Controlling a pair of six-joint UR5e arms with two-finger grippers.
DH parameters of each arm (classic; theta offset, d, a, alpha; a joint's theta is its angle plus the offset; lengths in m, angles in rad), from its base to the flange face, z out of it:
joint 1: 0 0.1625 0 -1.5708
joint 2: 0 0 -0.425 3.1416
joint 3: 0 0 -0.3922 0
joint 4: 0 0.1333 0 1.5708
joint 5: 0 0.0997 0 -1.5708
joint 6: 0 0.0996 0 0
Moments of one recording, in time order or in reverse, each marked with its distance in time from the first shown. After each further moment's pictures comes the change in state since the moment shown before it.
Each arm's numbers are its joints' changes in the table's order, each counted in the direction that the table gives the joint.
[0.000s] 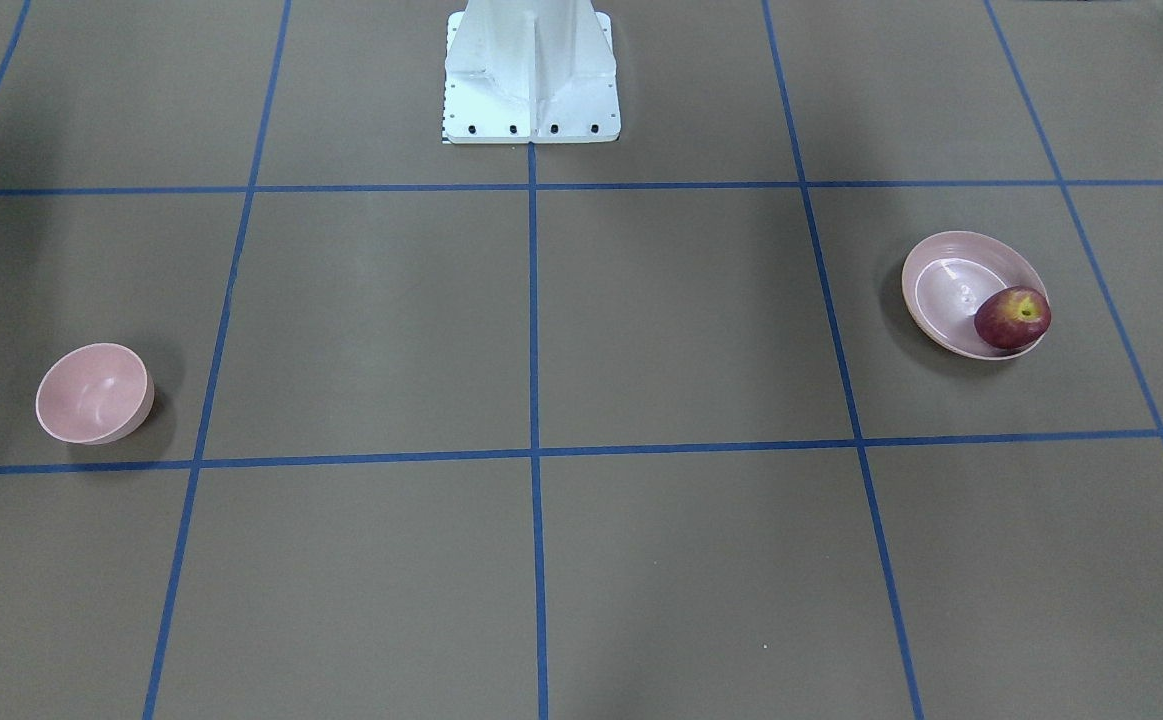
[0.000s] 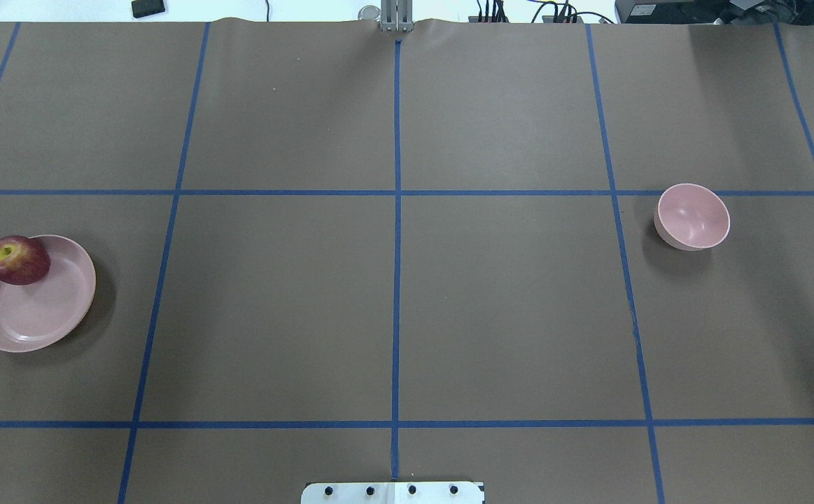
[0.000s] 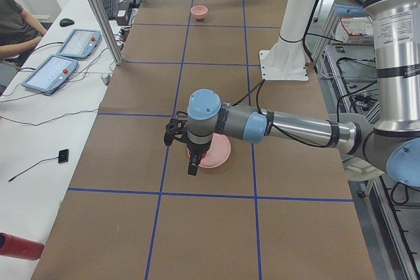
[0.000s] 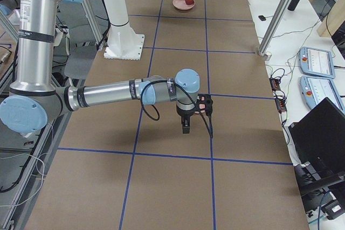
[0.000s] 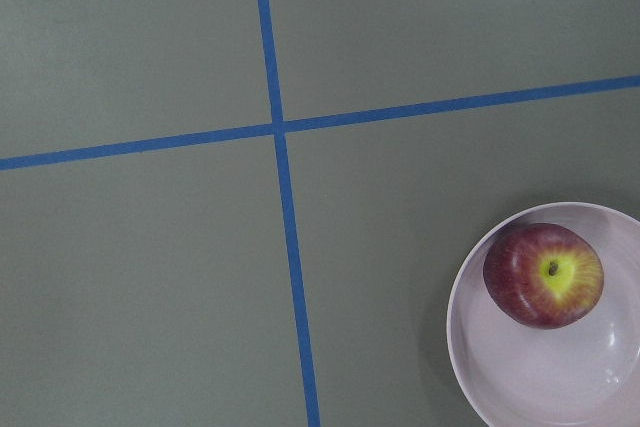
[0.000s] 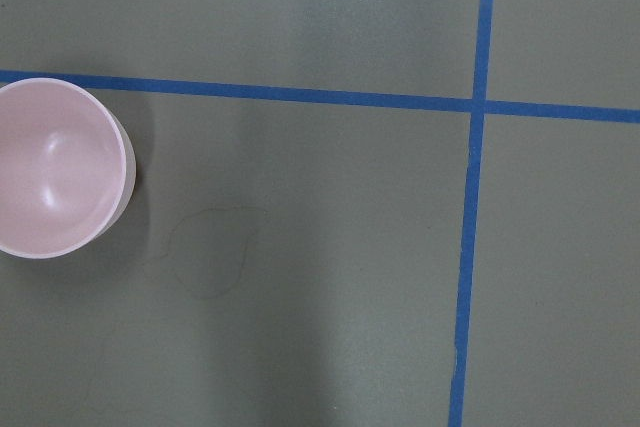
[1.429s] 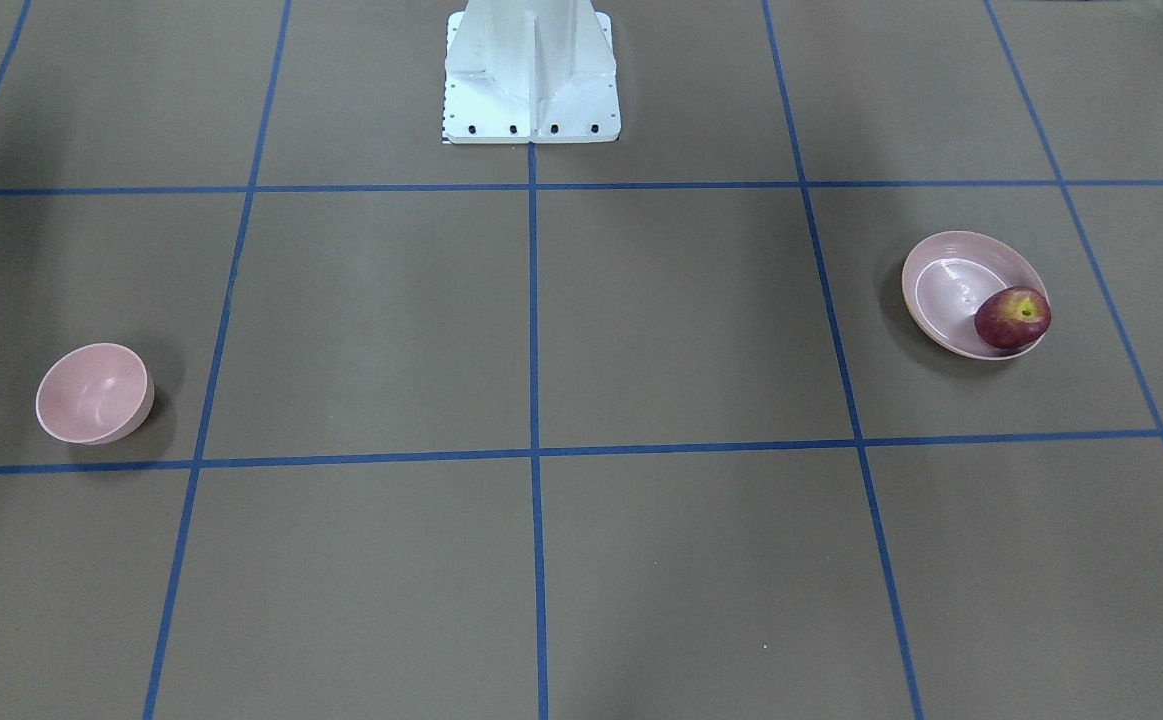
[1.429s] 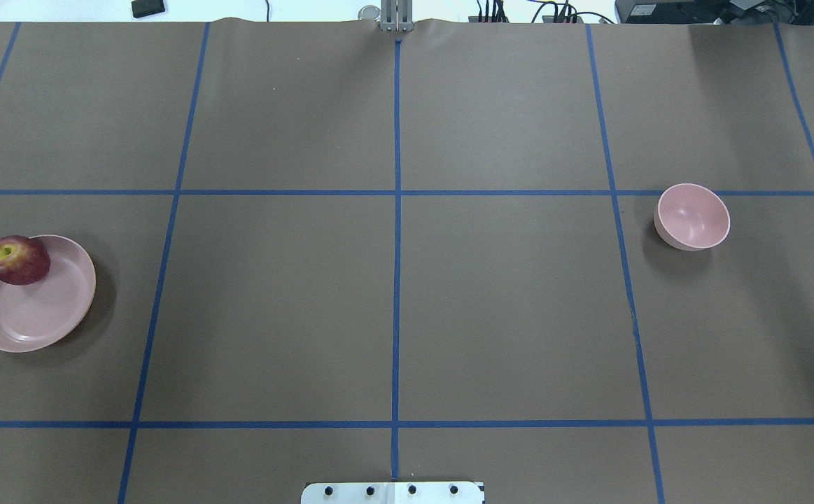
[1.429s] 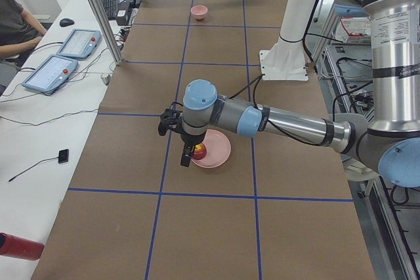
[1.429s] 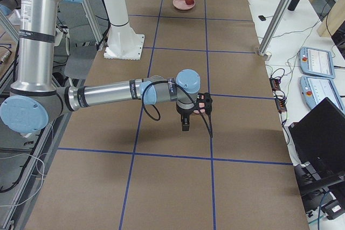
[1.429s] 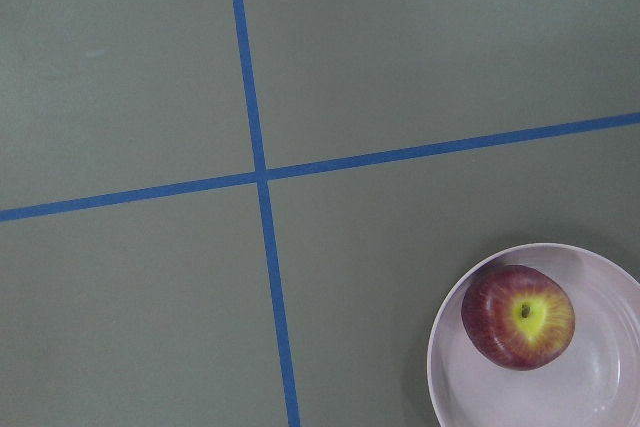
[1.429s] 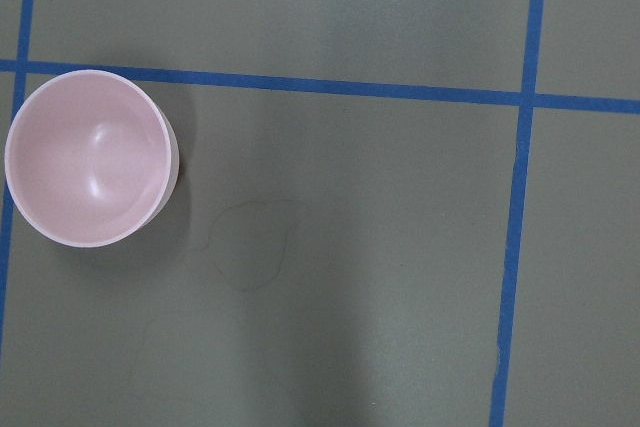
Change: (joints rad) left arm 0.001 0.039 -0.015 -0.015 -0.002 -0.026; right arm -0.015 -0.002 -0.004 0.001 0.045 -0.001
